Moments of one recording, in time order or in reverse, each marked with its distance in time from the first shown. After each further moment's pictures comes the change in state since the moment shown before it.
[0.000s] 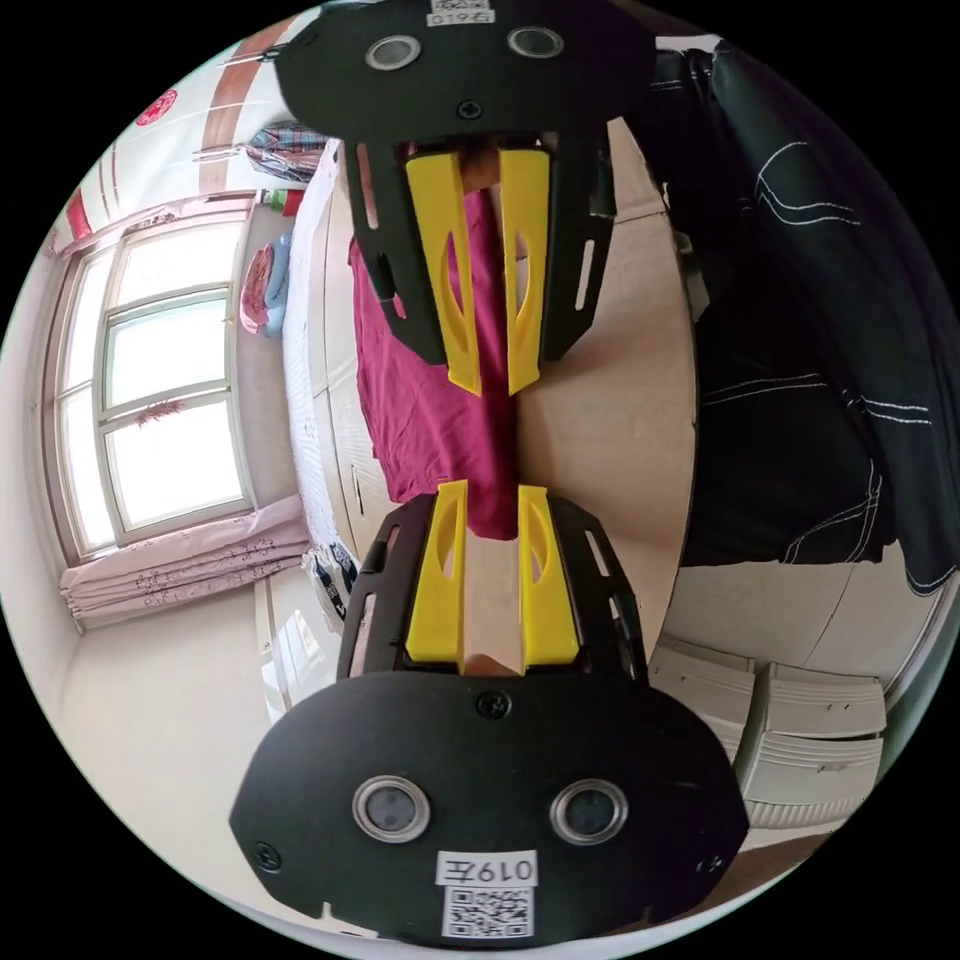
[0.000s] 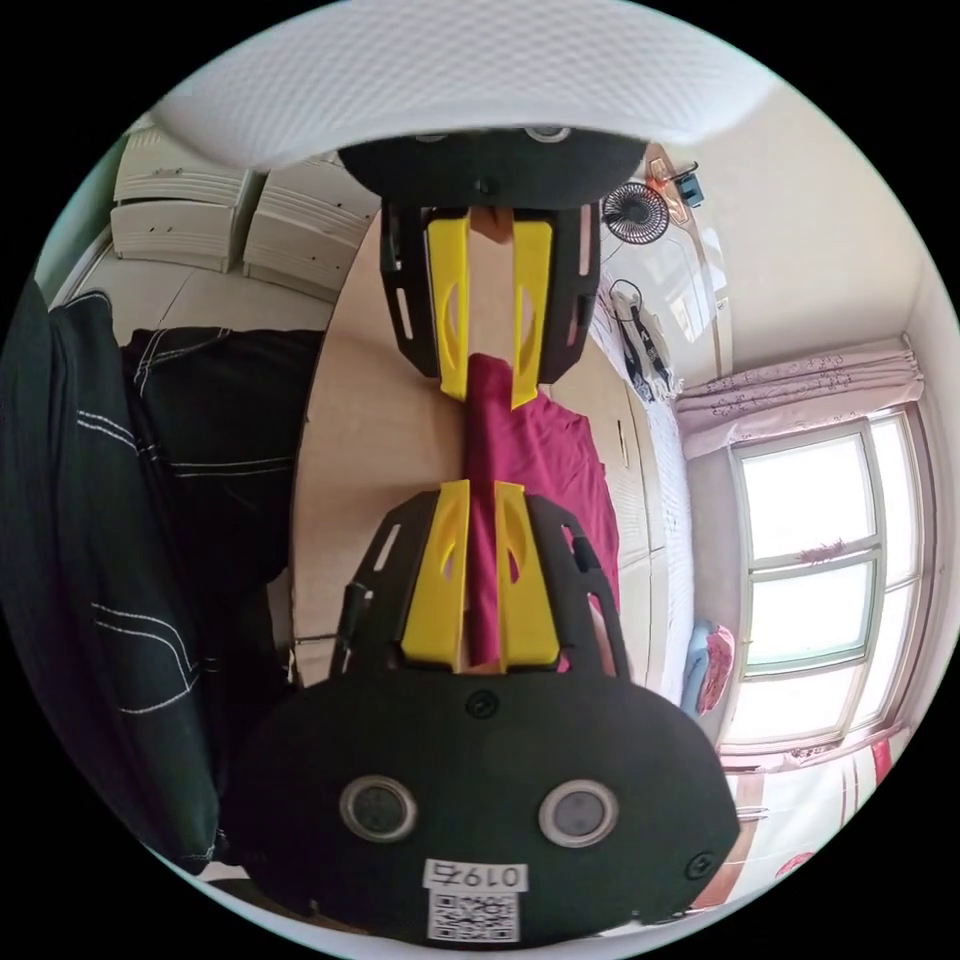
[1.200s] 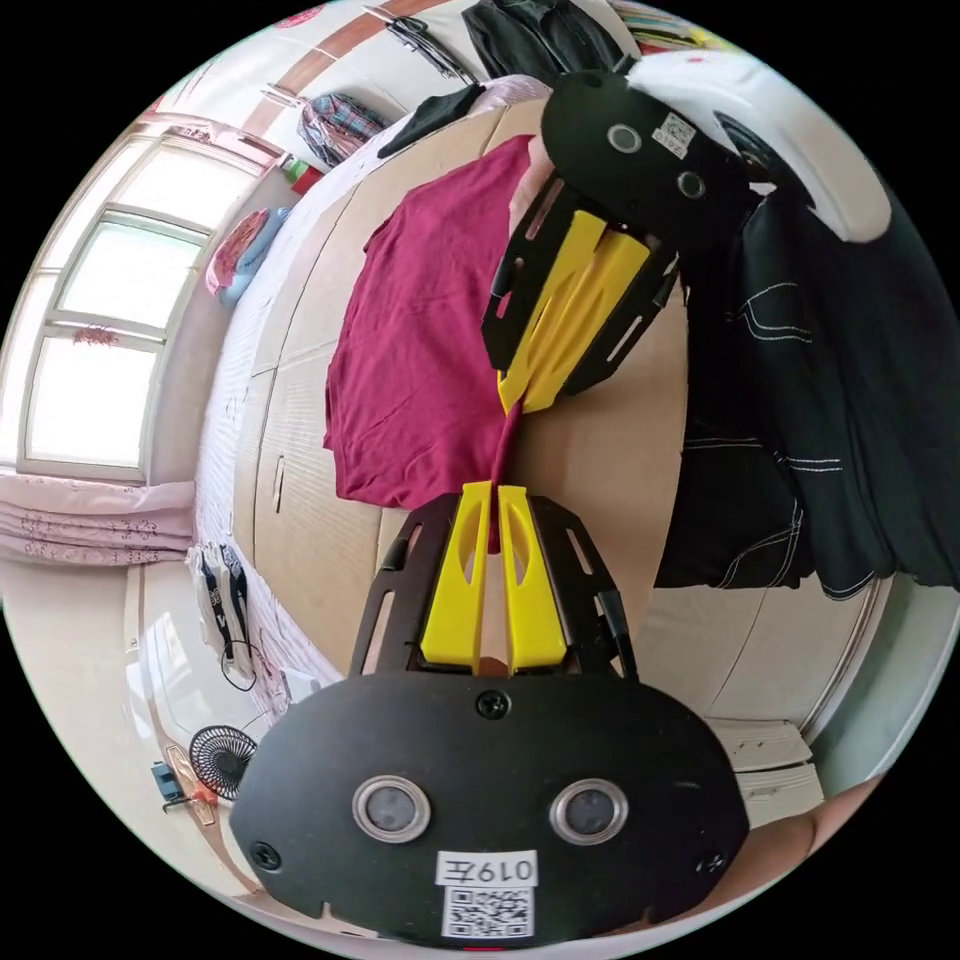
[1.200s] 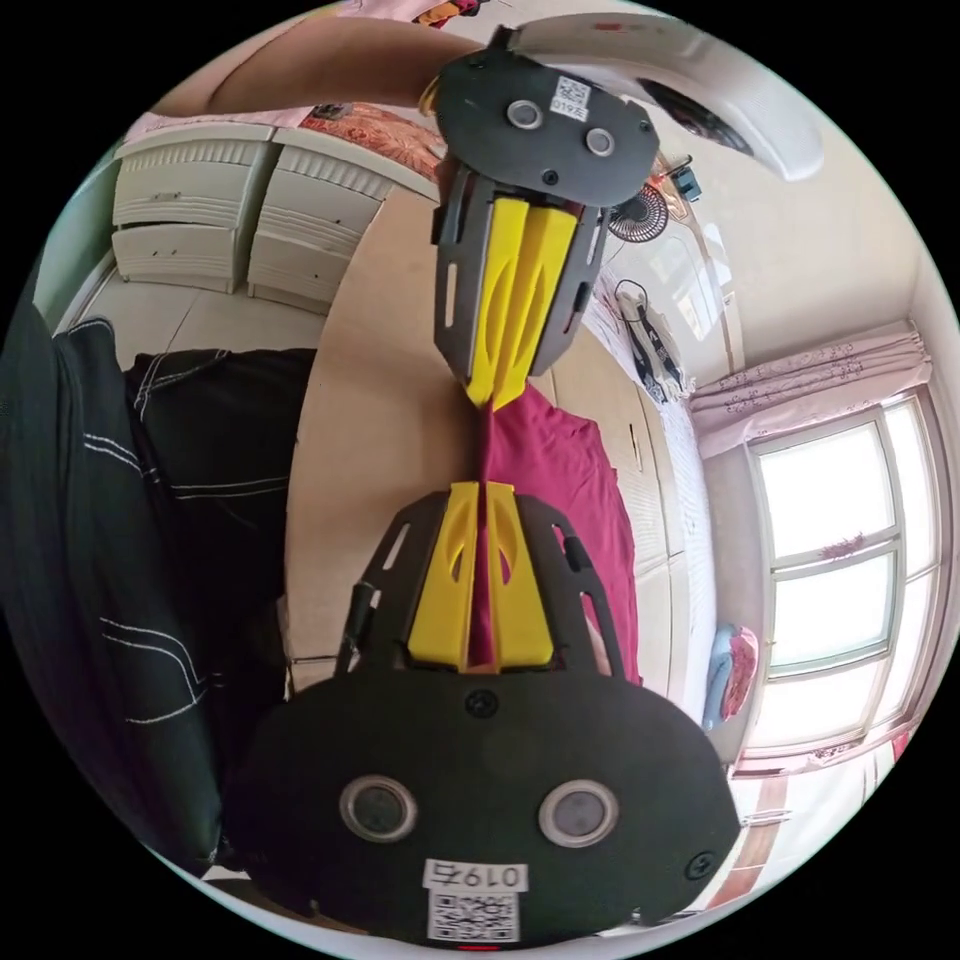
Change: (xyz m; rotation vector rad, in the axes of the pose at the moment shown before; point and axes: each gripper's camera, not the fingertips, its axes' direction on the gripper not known) left arm -0.093 0.092 0.088 0.183 0.321 -0.170; right arm 0.031 0.059 0.032 0.024 -0.053 0.029
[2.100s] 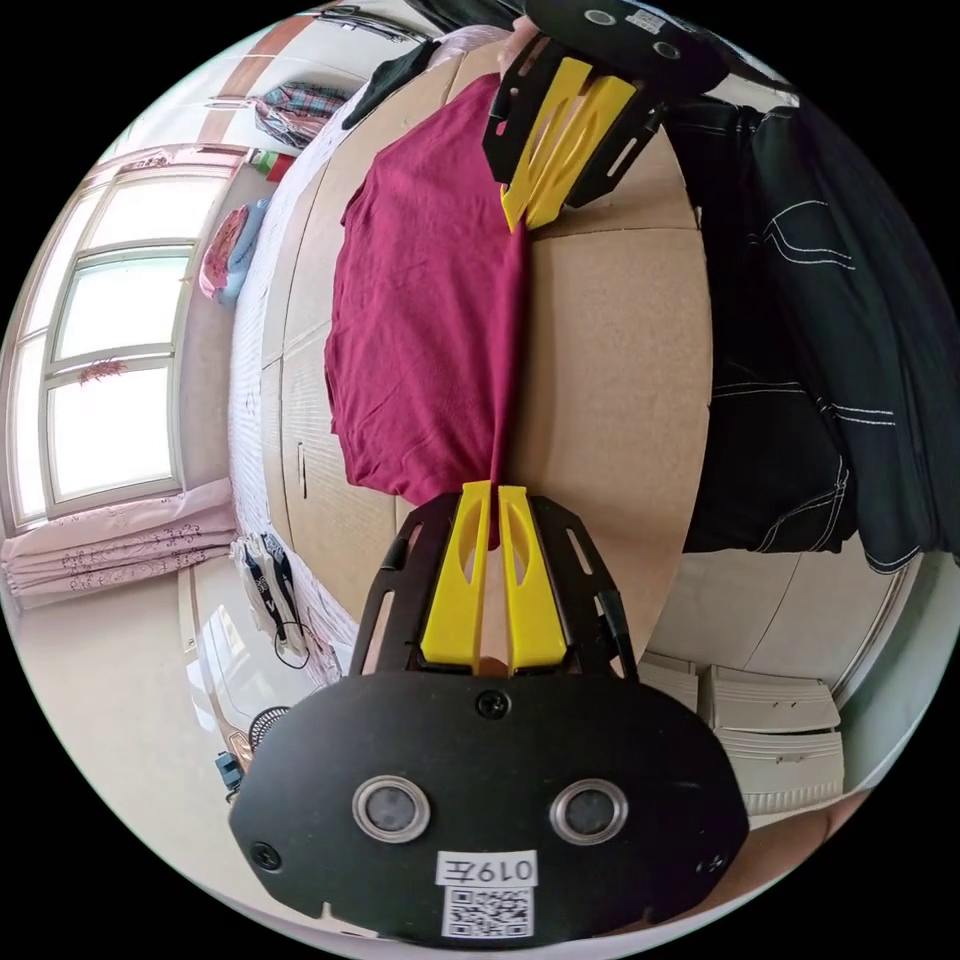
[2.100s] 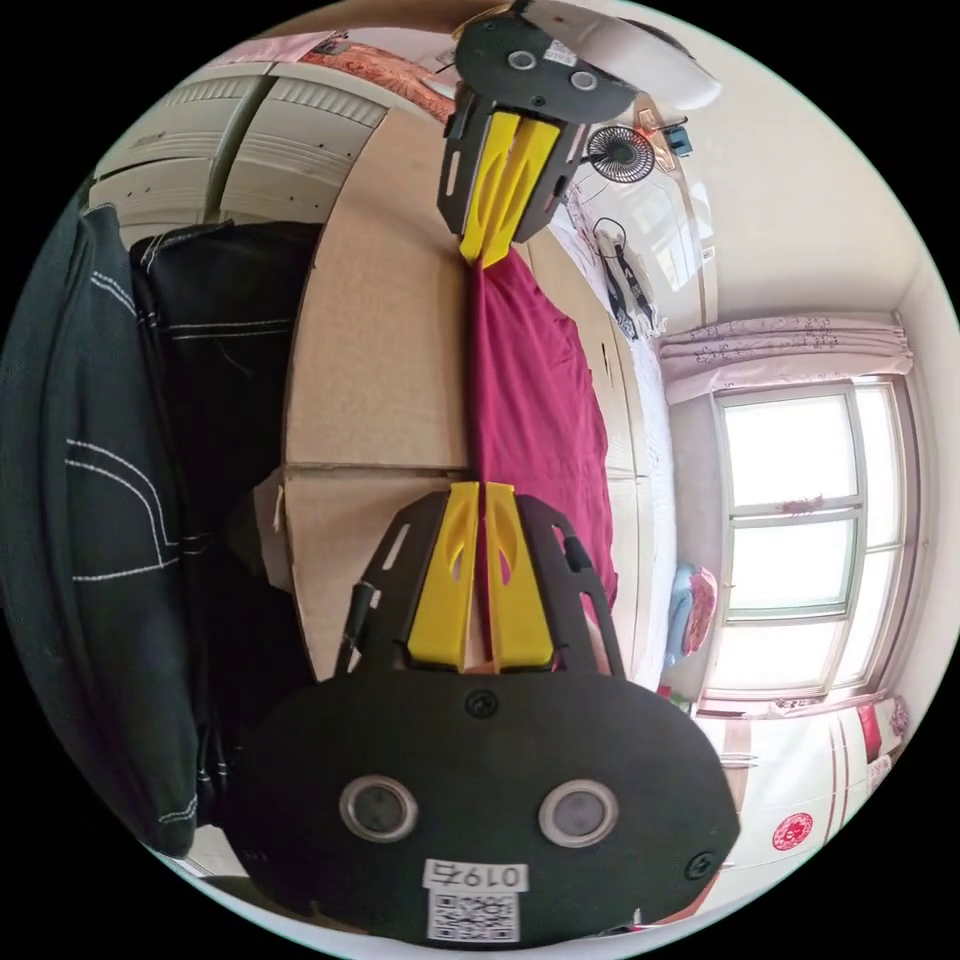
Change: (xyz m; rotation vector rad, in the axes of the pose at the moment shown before) left arm 0.008 -0.015 0.002 -0.156 -0.115 0.086; right arm 0.018 0.109 -0.052 -0.189 0.123 0.001
